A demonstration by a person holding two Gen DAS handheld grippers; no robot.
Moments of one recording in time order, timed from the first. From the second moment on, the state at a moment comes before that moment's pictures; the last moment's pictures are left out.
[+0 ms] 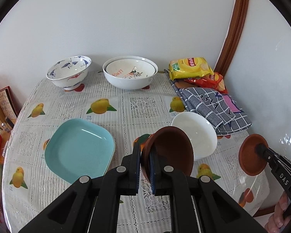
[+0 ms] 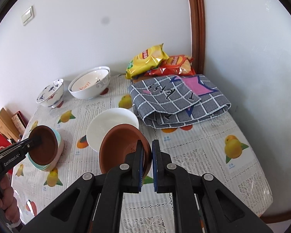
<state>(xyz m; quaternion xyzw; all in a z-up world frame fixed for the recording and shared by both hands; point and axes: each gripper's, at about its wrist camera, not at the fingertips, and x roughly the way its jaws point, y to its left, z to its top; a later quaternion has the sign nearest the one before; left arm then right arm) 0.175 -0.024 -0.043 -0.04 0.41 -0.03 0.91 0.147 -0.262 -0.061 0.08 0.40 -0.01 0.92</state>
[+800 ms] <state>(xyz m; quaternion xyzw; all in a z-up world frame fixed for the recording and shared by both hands) 0.158 -0.023 -0.001 -0.03 0.36 -0.04 0.93 0.135 -0.238 -0.022 0.08 0.37 -0.01 0.93</state>
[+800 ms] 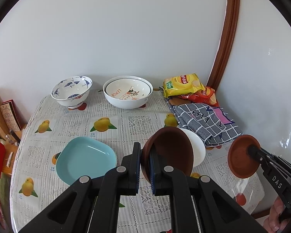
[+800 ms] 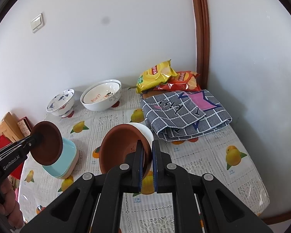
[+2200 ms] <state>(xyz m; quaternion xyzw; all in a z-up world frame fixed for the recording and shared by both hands) 0.206 -0.023 -0.044 -0.04 0.41 -0.04 0.91 0.182 -0.238 -0.057 0.09 0.40 -0.01 0.91</state>
